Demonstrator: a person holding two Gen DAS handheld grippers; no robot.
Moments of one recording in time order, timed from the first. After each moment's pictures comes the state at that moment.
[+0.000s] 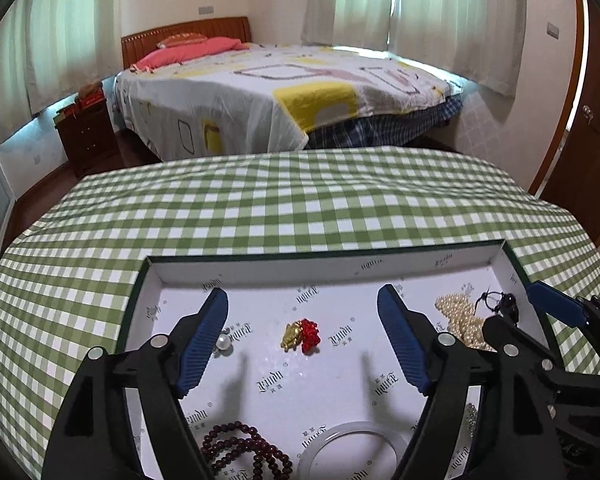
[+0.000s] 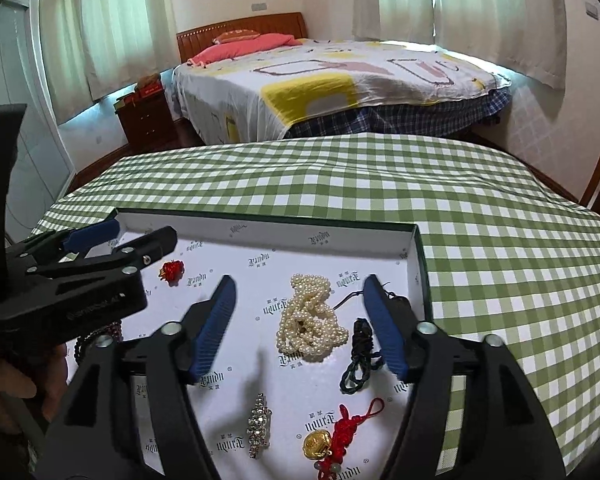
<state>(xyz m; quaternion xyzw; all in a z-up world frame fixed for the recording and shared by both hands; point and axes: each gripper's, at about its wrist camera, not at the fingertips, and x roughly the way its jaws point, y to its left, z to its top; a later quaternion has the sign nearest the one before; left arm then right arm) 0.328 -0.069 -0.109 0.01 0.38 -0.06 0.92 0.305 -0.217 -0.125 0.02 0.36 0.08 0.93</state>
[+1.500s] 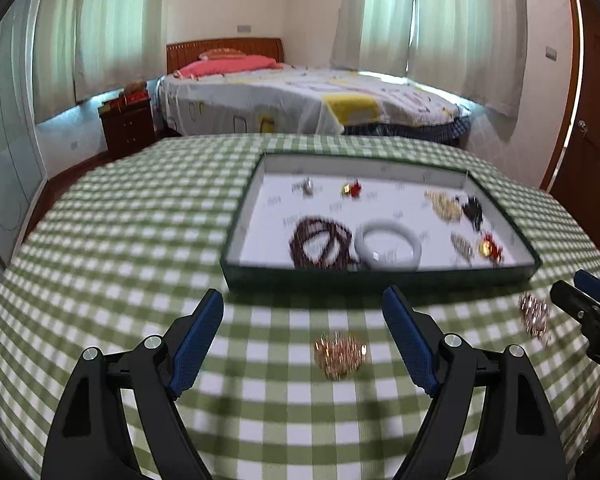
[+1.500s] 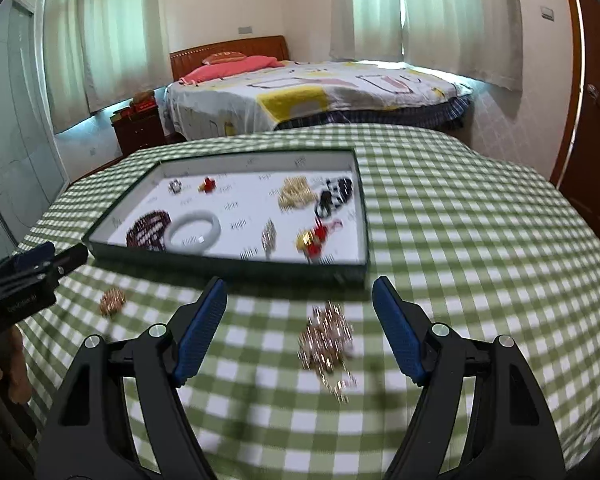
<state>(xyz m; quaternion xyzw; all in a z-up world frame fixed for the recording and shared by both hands) 0.133 -0.008 -0.125 -0.02 0.34 -0.02 0.94 0.118 -0.236 -0.134 0.02 0.33 0.04 0.94</state>
